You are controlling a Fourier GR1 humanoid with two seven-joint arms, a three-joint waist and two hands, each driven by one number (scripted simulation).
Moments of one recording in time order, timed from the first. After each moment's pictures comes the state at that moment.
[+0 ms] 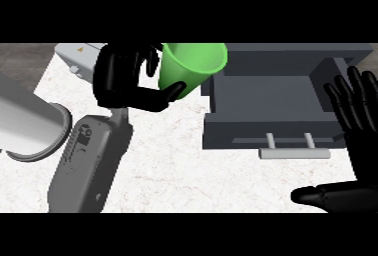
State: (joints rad) left arm -0.66 0.01 -0.03 -1.38 0.23 0.14 -0.19; right arm -0.09 -0.10 -0.10 -2.05 -0.17 0.15 0.14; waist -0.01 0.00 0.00
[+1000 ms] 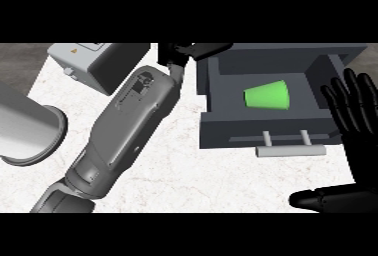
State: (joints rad) left arm -1.12 0.00 -0.16 -0.84 0.32 0.36 -0.24; right arm -0.08 -0.10 -0.09 -2.06 -0.17 0.16 0.16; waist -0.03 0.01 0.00
